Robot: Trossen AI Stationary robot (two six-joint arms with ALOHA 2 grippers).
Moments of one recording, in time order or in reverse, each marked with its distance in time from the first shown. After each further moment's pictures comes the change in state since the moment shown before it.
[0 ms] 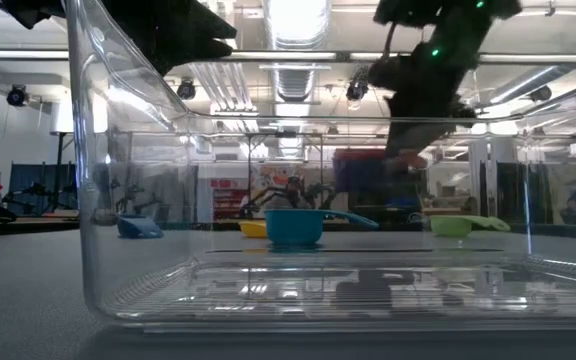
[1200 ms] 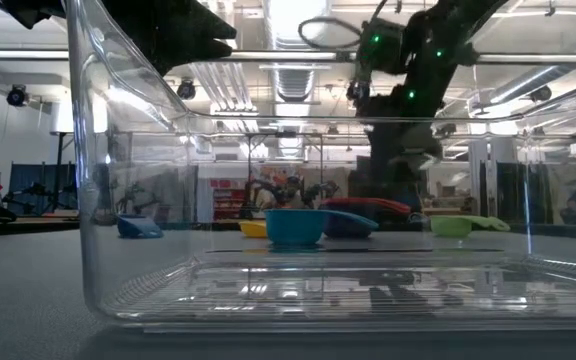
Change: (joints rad) left arm 0.000 0.000 0.000 -0.001 -0.006 0.003; right arm -0.215 0.084 -0.019 0.140 -0.205 -0.337
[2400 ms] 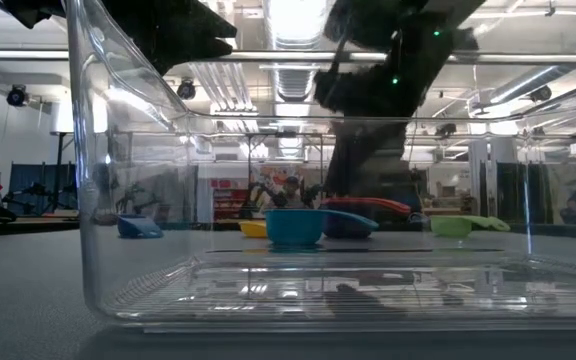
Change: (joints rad) left arm 0.001 0.000 0.000 0.010 -0.004 0.015; right arm 0.325 0.234 0.105 0.192 0.097 -0.021
